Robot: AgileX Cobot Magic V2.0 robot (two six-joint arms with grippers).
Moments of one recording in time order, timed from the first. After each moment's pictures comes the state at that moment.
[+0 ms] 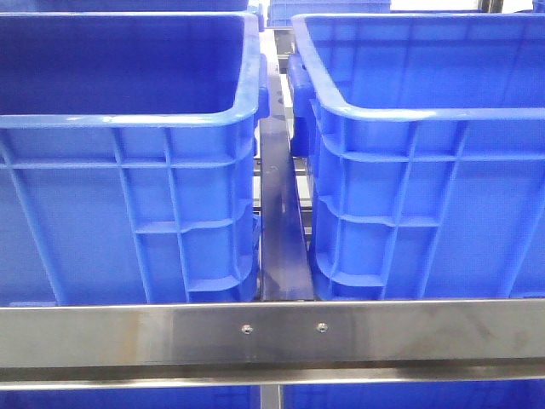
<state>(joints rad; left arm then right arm) -0.12 1.57 -1.37 0.06 1.09 0.53 -0.03 -0.01 0.03 -0.03 0.00 0.10</state>
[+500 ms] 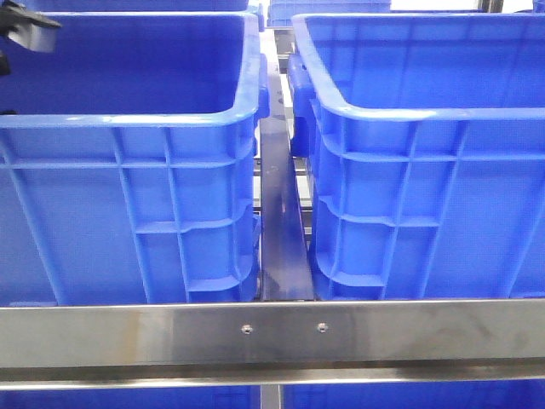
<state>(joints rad) -0.12 1.78 -1.39 0.08 1.02 0.62 -0.03 -0.01 0.03 -0.03 0.00 0.10</state>
